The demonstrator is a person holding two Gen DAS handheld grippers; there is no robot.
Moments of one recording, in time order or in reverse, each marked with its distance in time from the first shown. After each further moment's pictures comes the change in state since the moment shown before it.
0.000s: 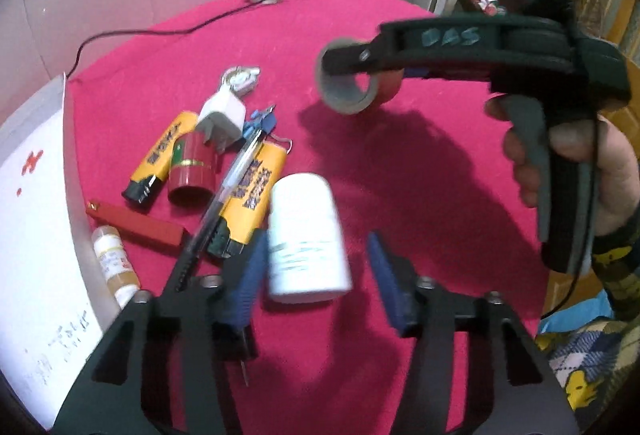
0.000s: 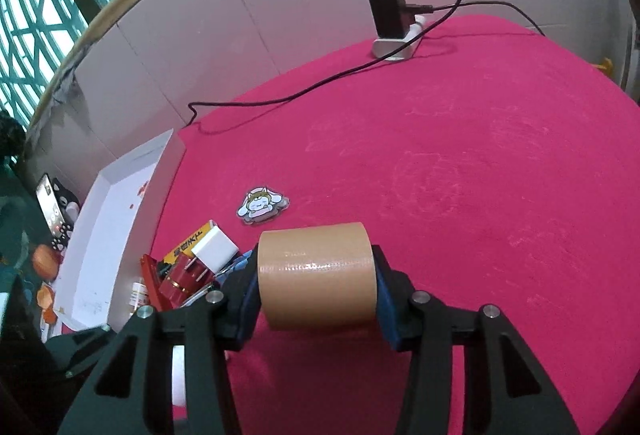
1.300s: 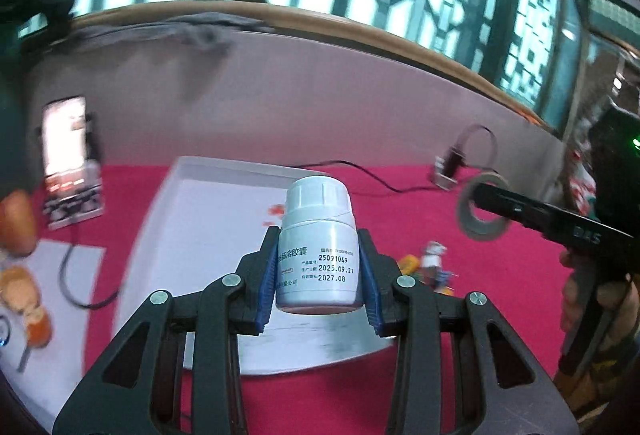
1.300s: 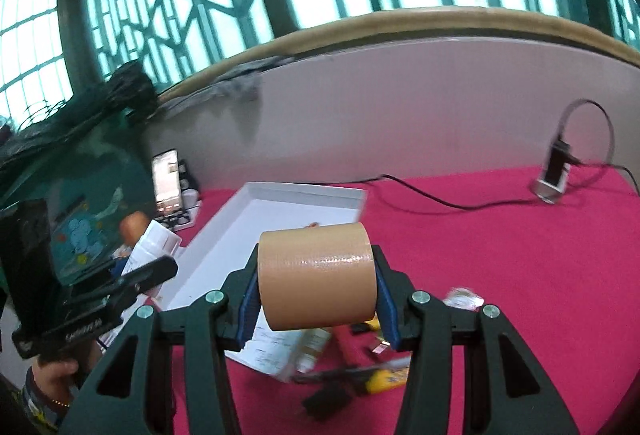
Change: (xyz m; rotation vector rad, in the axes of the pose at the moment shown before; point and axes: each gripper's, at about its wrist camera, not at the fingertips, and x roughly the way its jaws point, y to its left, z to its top) left arm -0.199 0.114 -0.071 -0.478 -0.548 0.376; right arm -0.055 0.173 0.015 -0.395 -0.166 0.291
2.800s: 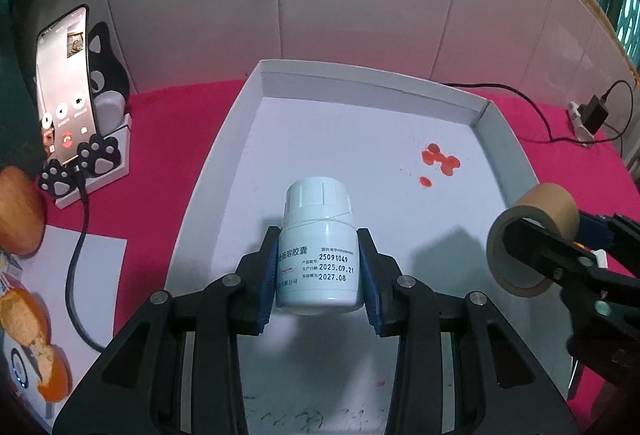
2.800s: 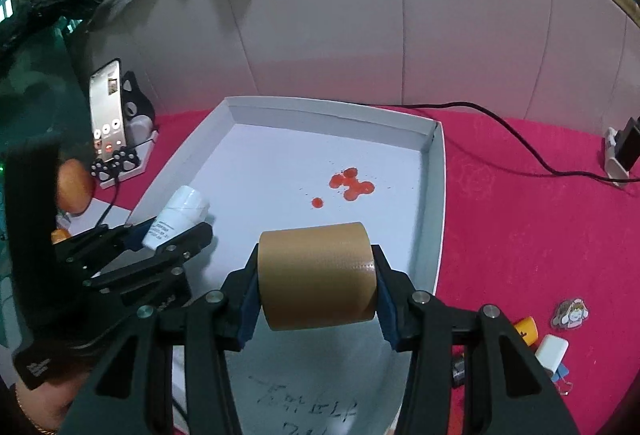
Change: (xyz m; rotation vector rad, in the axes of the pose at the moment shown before) left arm 0.158 0.088 -0.004 -0.017 0.339 0.288; right arm 0.171 0.044 -0.012 -0.006 0.314 -0.144
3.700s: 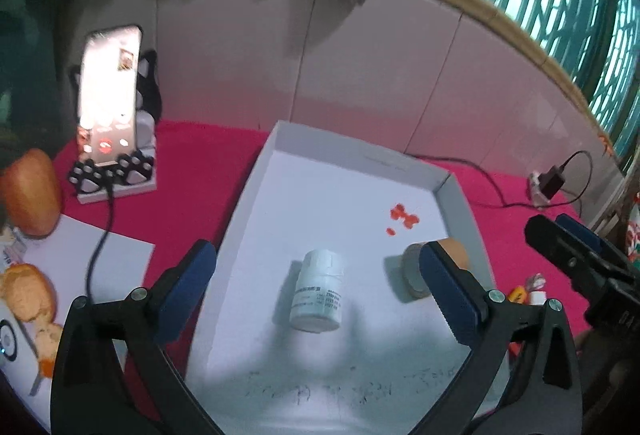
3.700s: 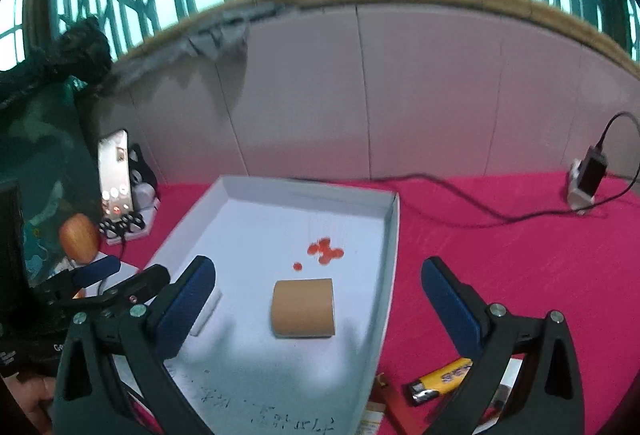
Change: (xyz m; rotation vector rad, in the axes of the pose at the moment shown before) left arm -0.074 0.028 -0.011 -0.146 -0.219 -0.119; right arm -0.073 -0.011 -0.003 0.013 -0.304 -0.027
